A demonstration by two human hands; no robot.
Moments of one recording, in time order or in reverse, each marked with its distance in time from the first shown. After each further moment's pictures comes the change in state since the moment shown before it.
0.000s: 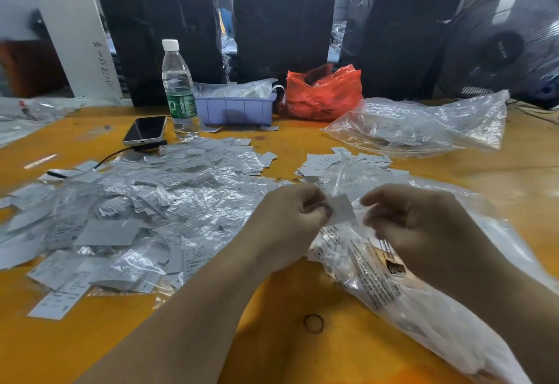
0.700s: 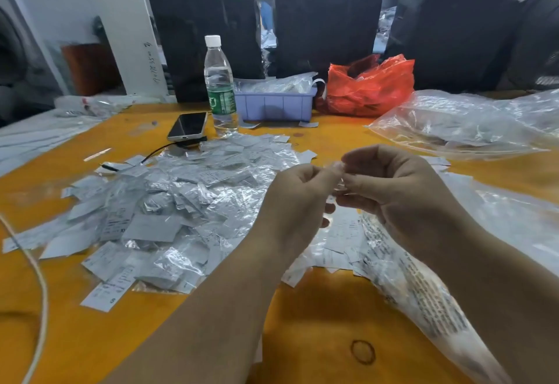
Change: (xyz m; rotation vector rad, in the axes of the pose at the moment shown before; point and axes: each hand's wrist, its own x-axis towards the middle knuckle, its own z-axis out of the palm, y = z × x) left_hand 0.008 -0.001 -0.022 -0.383 0.270 -0.203; right_hand 0.068 -0.032 0.059 1.048 -0.144 0.207
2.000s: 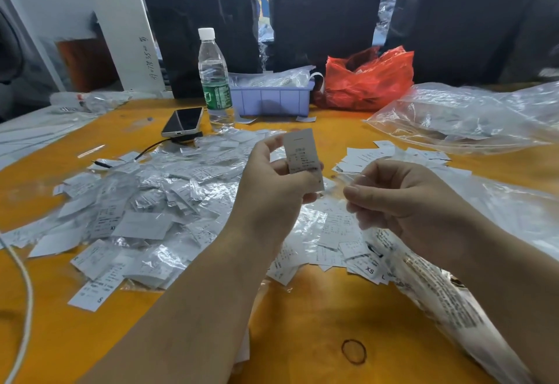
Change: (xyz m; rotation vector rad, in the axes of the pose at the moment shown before) left_hand 0.006 -0.005 -0.010 -0.274 0.111 0.018; right_hand -0.008 0.001 -0.025 -0.160 -0.208 0.120
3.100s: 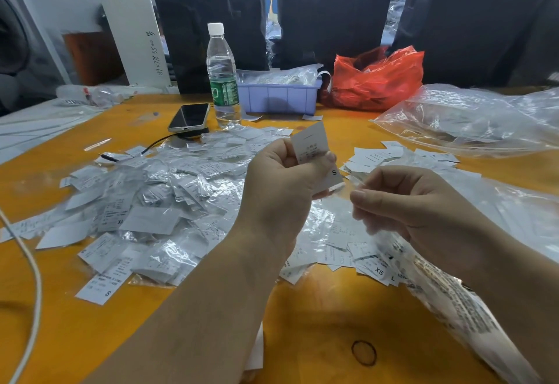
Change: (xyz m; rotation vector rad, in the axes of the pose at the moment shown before) left_hand -0.004 0.006 0.006 -0.131 0.030 0.044; right_hand -0.004 0.001 0.004 -0.065 -0.069 -0.044
